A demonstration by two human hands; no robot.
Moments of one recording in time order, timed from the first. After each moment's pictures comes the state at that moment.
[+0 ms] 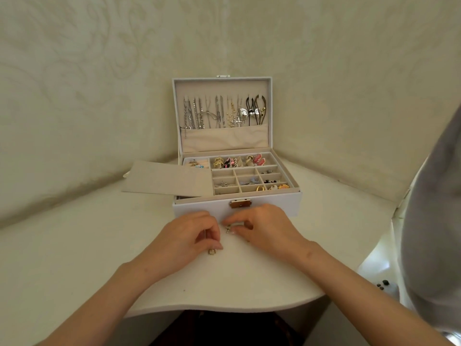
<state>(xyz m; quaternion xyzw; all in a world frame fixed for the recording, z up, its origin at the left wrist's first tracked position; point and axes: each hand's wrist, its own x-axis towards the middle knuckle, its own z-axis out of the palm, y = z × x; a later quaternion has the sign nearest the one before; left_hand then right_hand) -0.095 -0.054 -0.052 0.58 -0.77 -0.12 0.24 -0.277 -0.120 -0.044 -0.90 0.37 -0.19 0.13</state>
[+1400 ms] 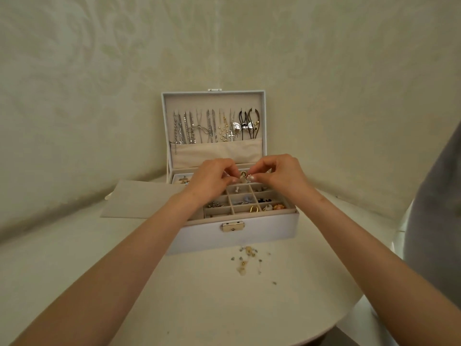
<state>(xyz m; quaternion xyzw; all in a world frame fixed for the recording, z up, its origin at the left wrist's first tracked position) -0.124 -0.195 0.004 0.62 -0.72 -0.10 0.30 -0.291 -0.225 0.008 -0.77 0.46 -0.36 0.26</state>
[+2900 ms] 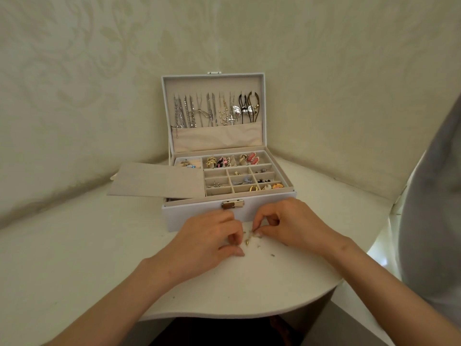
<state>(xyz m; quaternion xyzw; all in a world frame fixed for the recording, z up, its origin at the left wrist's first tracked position) -0.130 -0.075 -0.053 0.50 -0.85 0.00 0.18 -0.328 -0.149 -0.044 -0.90 0.38 -0.15 0.17</state>
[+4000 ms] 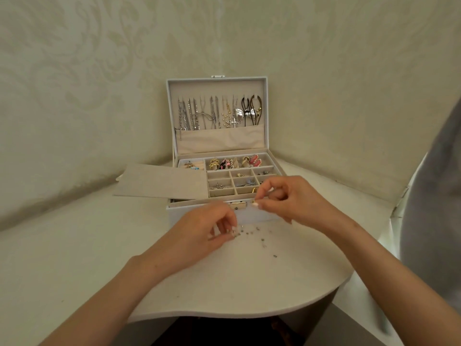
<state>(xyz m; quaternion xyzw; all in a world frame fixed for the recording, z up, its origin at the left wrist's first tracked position) -0.118 -0.066 -0.037 0.49 -0.81 -0.12 0.30 -0.325 -0.150 -0.012 -0.80 0.34 -0.30 0.40</state>
